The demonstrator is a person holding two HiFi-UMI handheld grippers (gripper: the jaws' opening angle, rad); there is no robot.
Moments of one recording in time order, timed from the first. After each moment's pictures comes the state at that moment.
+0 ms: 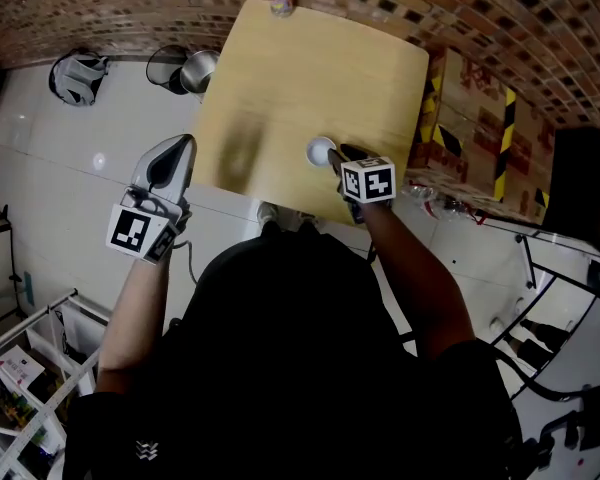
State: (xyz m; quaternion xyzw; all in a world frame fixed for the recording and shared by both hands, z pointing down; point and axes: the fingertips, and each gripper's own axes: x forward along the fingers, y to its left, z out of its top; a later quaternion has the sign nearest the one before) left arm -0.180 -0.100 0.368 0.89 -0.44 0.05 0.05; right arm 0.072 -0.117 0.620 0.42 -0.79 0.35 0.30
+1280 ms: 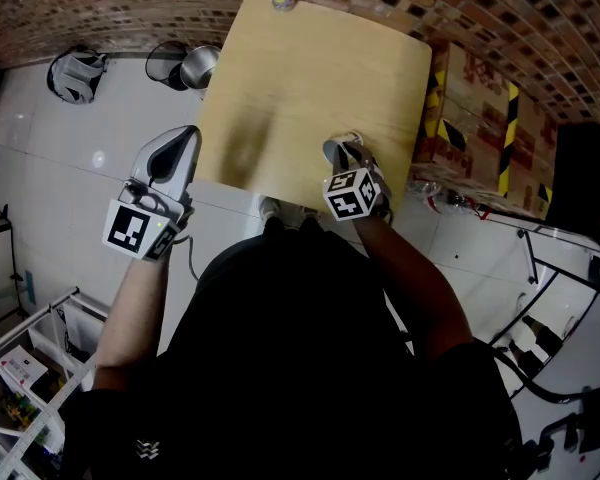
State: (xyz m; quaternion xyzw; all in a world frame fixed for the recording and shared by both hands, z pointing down) left arm -0.170 -0.101 0.345 0.91 -0.42 0.03 0.03; right arm 0.066 -0.107 0.612 0.46 -0.76 0.11 0.45
